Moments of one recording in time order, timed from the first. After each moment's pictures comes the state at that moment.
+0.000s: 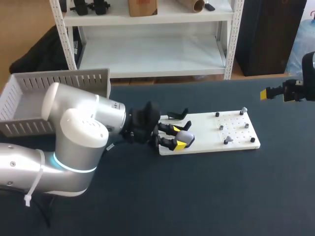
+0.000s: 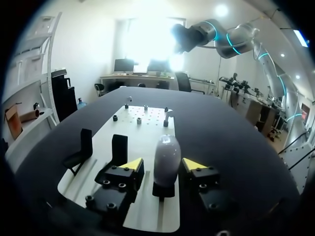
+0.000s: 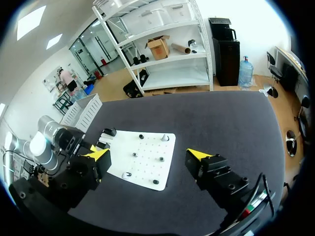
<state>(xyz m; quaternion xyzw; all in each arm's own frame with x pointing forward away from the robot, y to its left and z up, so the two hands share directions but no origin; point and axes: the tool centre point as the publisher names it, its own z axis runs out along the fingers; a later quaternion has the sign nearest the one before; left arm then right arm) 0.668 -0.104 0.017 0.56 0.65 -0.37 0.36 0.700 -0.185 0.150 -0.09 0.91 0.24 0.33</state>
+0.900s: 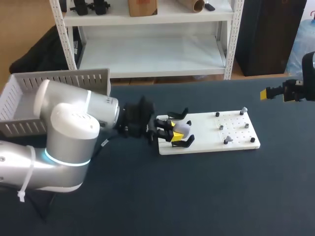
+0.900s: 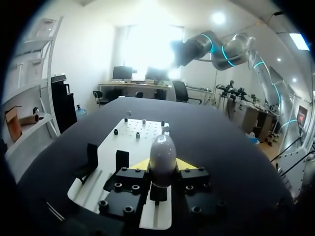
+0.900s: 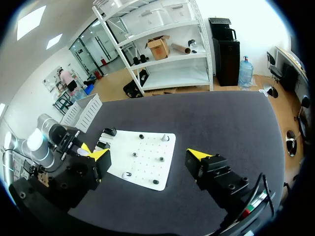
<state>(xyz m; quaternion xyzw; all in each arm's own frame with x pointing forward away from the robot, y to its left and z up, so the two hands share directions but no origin) 0.664 -0.098 0.053 0.55 0.64 -0.39 0.38 0.700 -0.185 0.150 -0.09 0.91 0.24 0.33</state>
